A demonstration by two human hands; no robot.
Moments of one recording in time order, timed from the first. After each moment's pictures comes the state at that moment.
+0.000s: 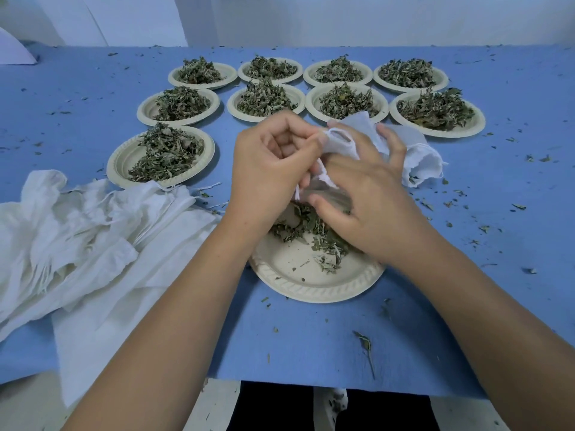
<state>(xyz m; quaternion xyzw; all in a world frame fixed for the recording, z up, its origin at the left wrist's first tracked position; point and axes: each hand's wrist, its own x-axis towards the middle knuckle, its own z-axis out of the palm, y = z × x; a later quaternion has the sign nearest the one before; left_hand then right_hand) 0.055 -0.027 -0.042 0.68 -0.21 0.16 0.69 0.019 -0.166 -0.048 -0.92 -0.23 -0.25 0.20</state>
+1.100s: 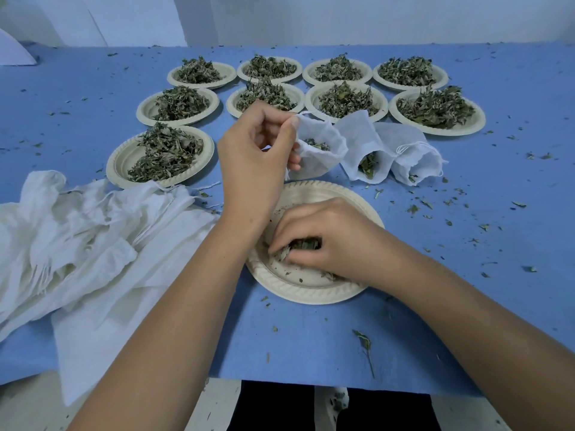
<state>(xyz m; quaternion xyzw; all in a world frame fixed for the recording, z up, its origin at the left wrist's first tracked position) 0.065 -0.024 -0.046 0.71 -0.15 0.25 0.64 0.013 -0.147 -0.062 -0.84 -0.40 -0.04 0.36</state>
